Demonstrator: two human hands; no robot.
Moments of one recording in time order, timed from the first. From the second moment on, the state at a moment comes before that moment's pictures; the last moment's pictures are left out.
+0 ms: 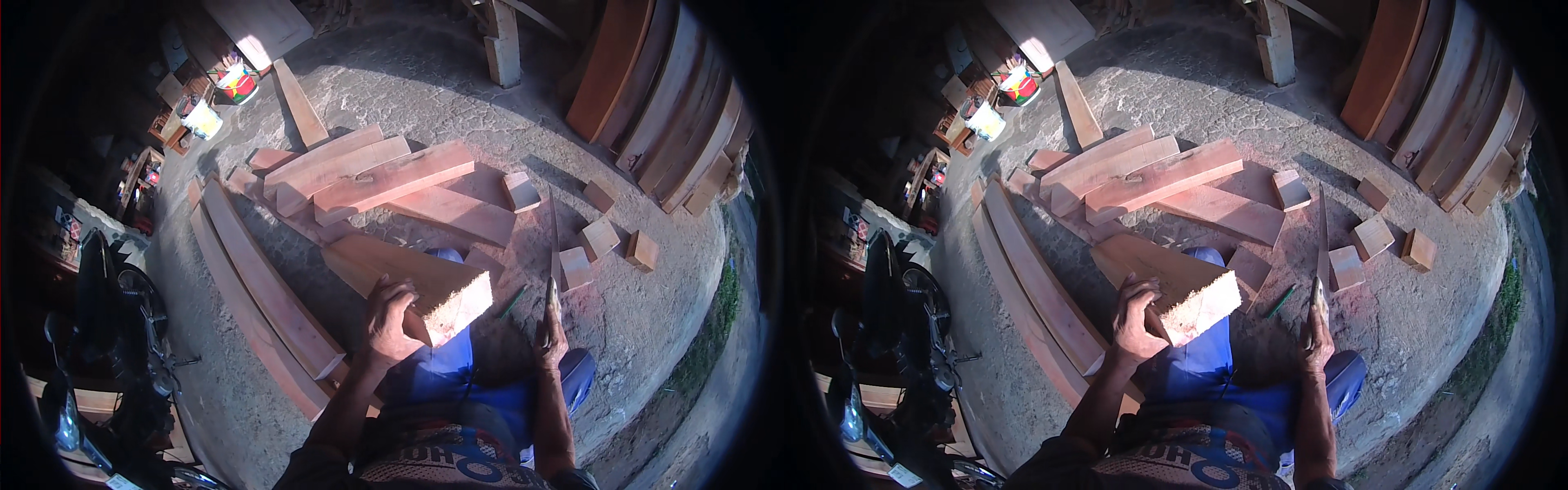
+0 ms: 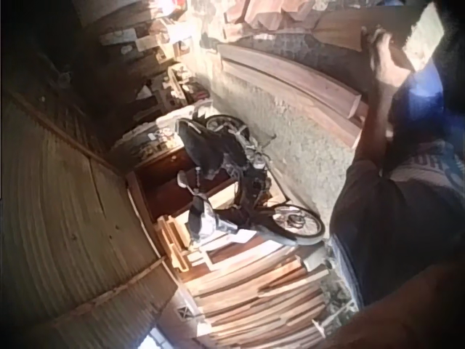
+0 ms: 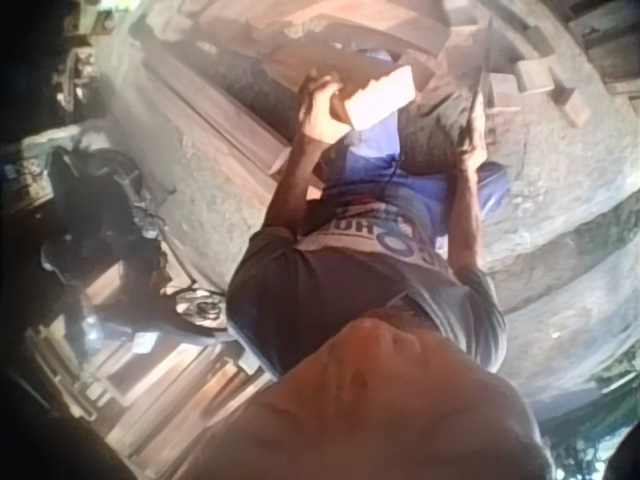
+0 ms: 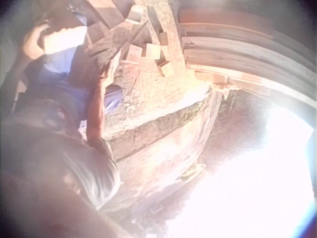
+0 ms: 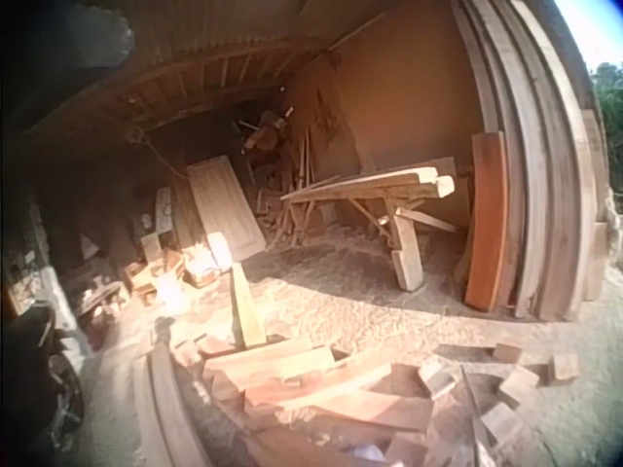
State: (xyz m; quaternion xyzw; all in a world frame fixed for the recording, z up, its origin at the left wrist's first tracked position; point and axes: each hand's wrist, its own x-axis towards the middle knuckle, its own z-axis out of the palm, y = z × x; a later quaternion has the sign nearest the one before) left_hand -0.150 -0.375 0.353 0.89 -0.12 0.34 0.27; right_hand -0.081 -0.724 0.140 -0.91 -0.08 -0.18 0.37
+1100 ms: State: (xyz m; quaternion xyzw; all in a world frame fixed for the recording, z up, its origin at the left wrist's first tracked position) left_hand -0.152 -0.379 0.335 0.90 -0.11 0.32 0.29; right_hand -0.075 -0.727 0.139 -0.90 -0.04 -0.15 0.42
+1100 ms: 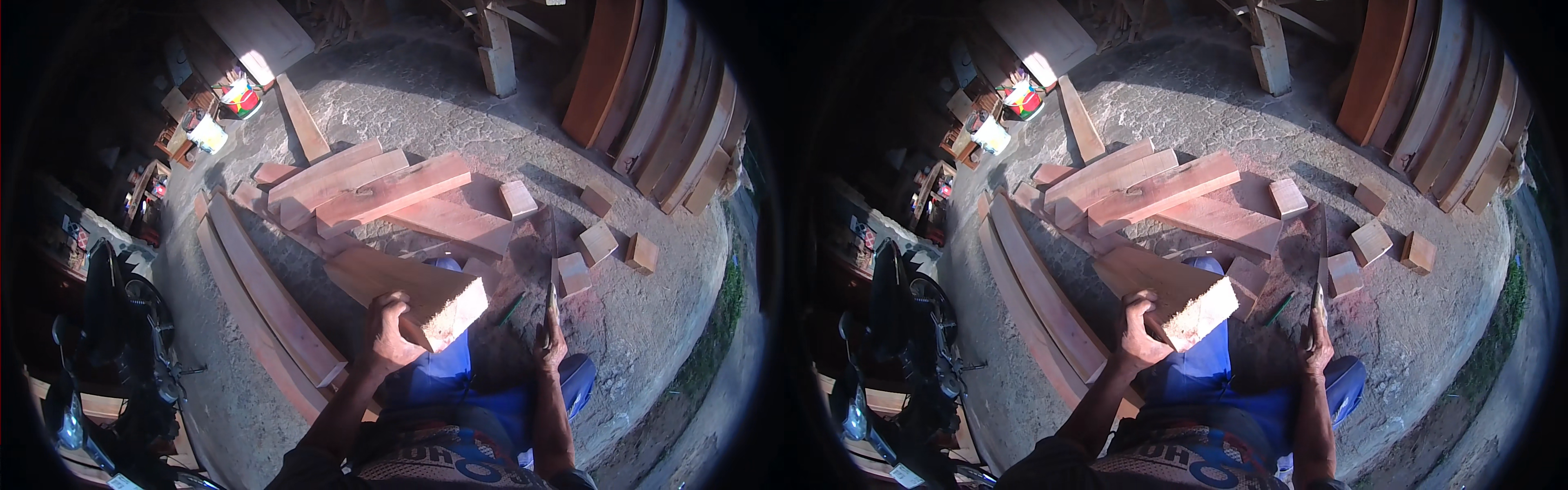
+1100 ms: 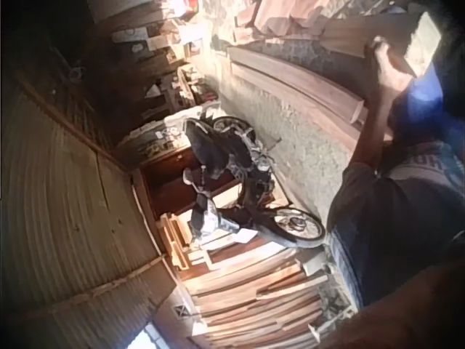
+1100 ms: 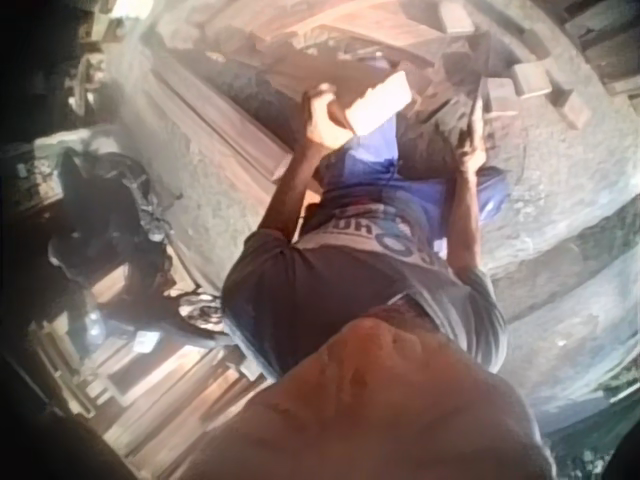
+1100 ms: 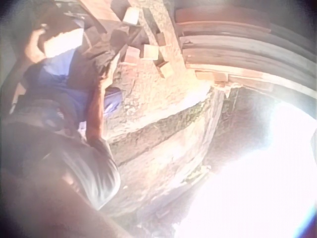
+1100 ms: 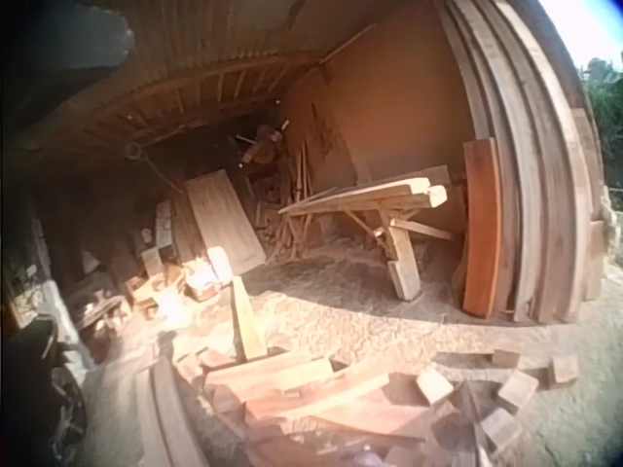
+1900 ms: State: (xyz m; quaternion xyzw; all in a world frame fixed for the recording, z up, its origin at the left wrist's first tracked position) left_hand -0.131 -0.362 0.356 0.91 -0.10 0.24 0.31; right_hand -0.076 -0.722 0.142 -0.88 -0.04 -0.14 0.46
